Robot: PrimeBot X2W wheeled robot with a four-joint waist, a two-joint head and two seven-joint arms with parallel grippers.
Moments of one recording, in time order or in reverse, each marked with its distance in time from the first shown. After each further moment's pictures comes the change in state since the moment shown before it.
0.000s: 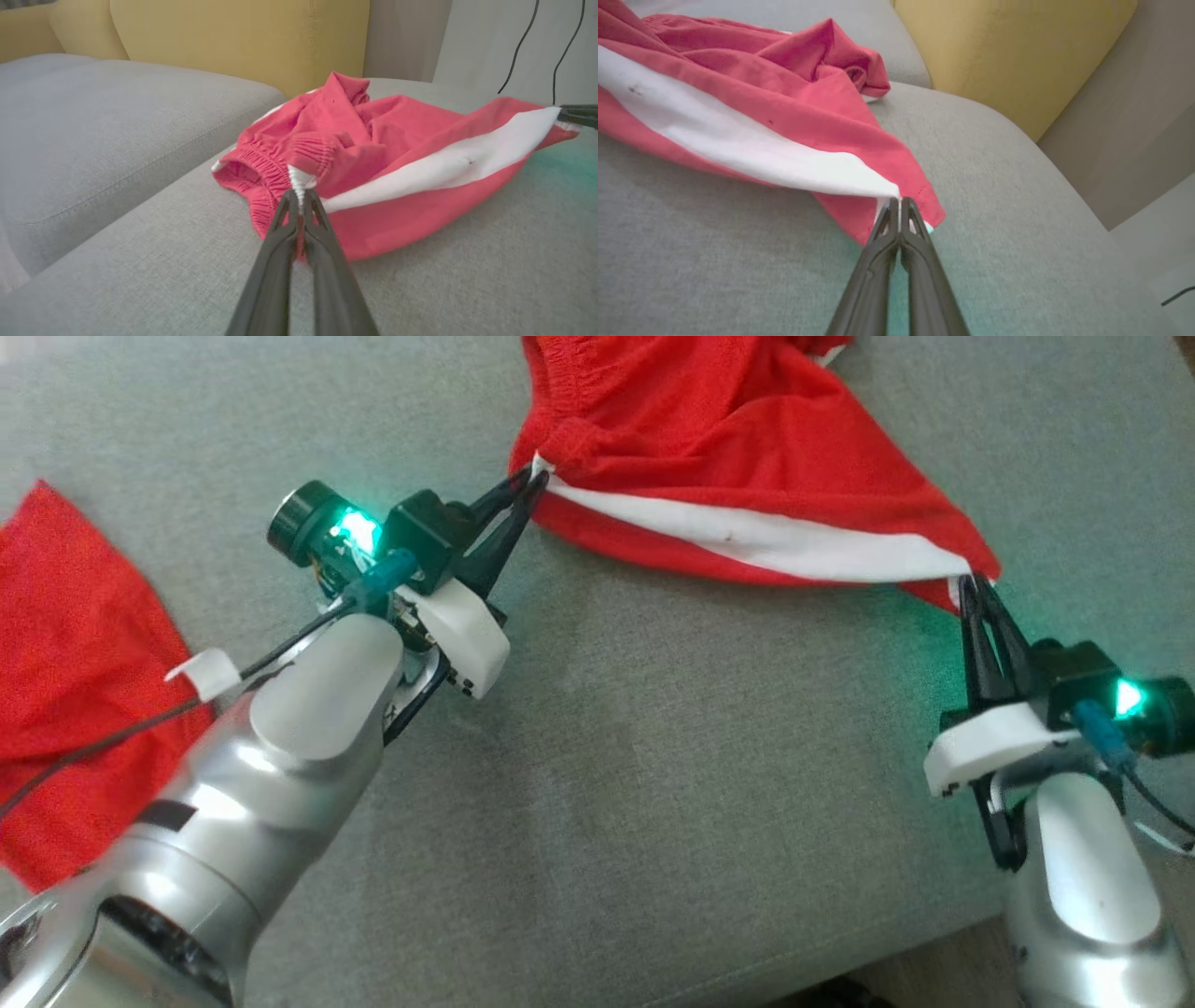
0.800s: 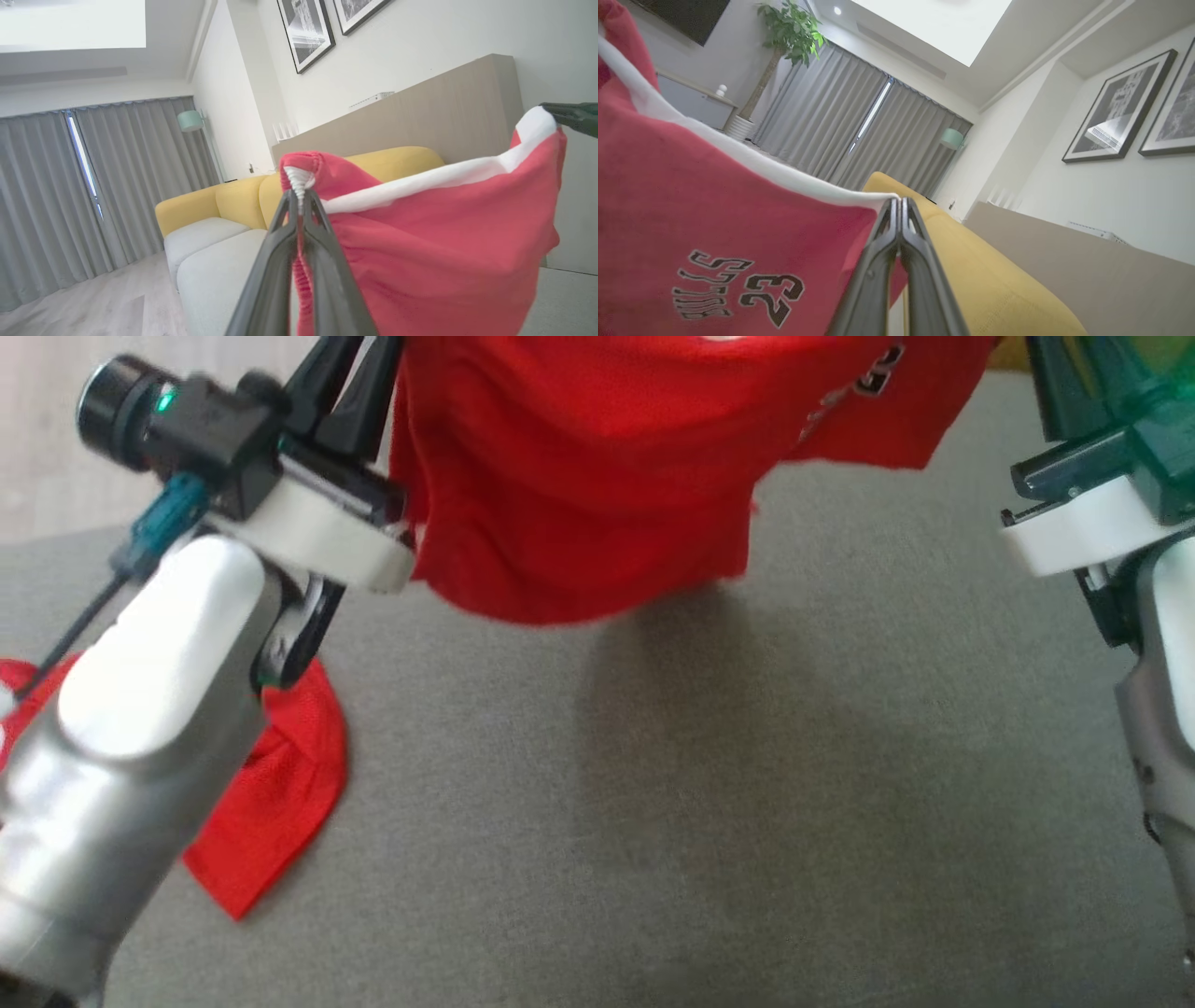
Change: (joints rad) left arm 0.033 0.240 0.193 -0.533 -0.079 0.173 0.037; right arm -0.341 -0.294 0.327 -0.229 0.138 0.000 0.037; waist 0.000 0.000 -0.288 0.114
